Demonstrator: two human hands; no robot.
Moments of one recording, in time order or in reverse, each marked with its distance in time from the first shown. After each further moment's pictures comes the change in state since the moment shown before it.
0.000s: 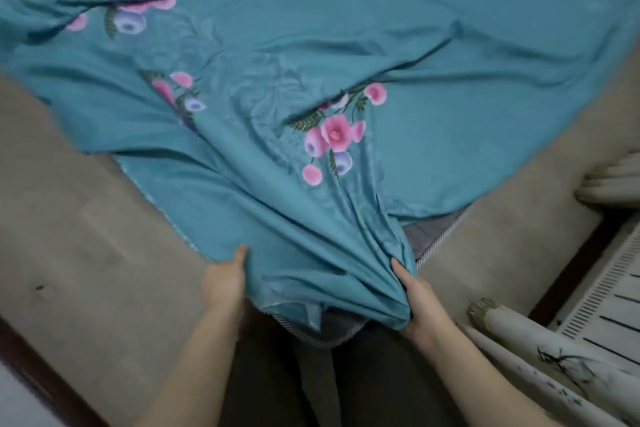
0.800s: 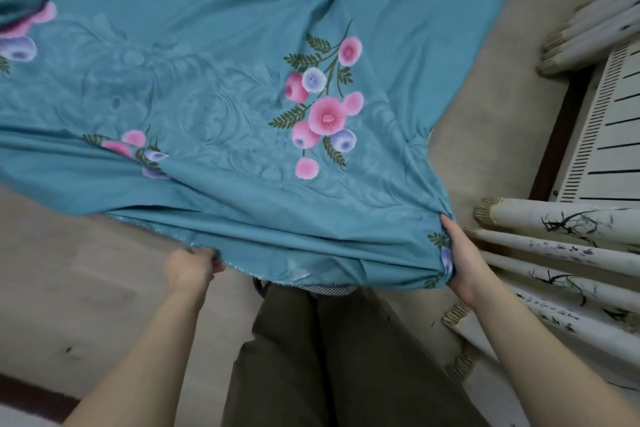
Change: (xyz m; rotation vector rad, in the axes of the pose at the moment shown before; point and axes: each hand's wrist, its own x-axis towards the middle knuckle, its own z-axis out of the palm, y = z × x) left_hand 0.053 0.005 -0.040 0.297 -0.132 0.123; right_hand -0.013 0.057 -0.076 0.201 0.162 0.002
